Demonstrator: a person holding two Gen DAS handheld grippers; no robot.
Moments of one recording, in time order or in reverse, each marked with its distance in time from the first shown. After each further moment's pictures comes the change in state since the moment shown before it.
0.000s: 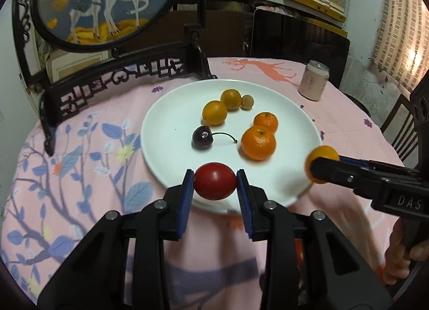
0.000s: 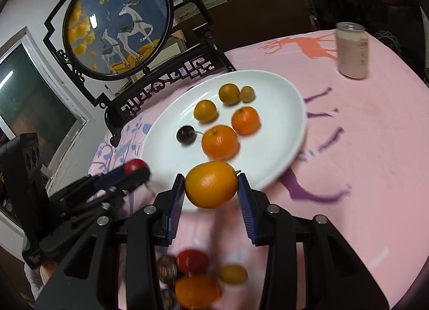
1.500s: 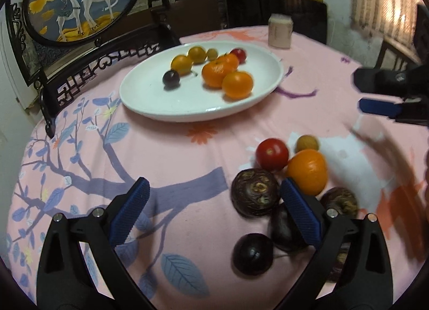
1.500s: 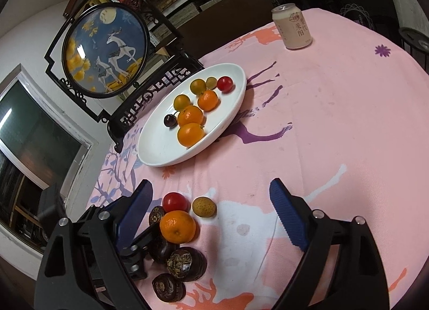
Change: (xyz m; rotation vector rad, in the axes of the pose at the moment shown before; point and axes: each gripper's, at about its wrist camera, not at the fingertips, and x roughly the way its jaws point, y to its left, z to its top) left arm -0.026 -0.044 -0.087 0.184 0.053 0.041; right arm -0.076 -0.043 -0.066 0.165 -0.064 0.016
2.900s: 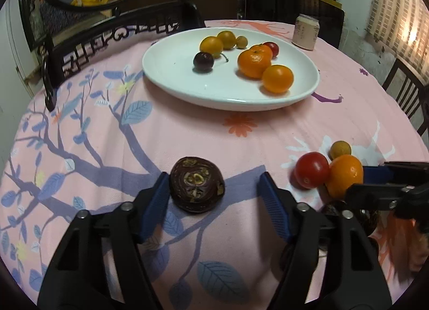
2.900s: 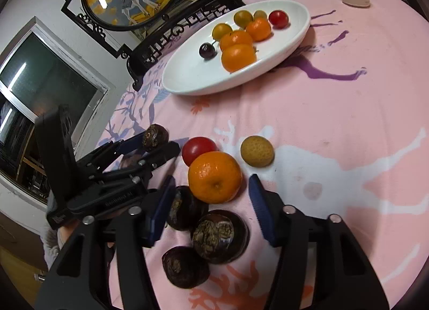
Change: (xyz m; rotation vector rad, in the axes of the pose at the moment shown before) left arm 0.018 0.044 -0.001 -0.128 0.059 -0.046; right arm 0.052 0.035 -0.039 -0.138 0.252 0.099
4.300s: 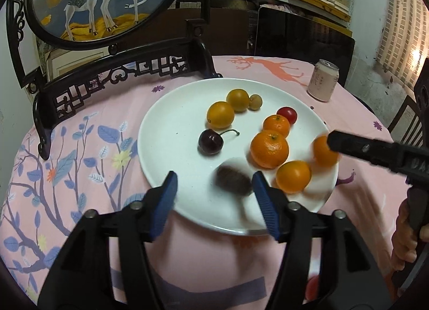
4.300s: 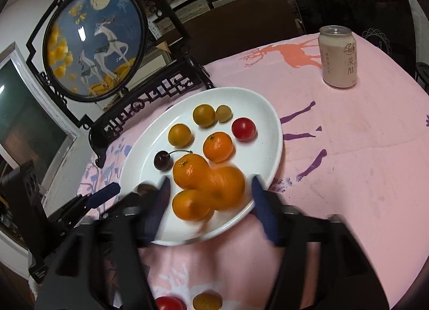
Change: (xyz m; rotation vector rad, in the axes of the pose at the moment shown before) left arm 0.018 0.005 0.086 -0.050 -0.115 0.021; right arm -0.001 -0.029 0.119 0.035 -0.241 -0.157
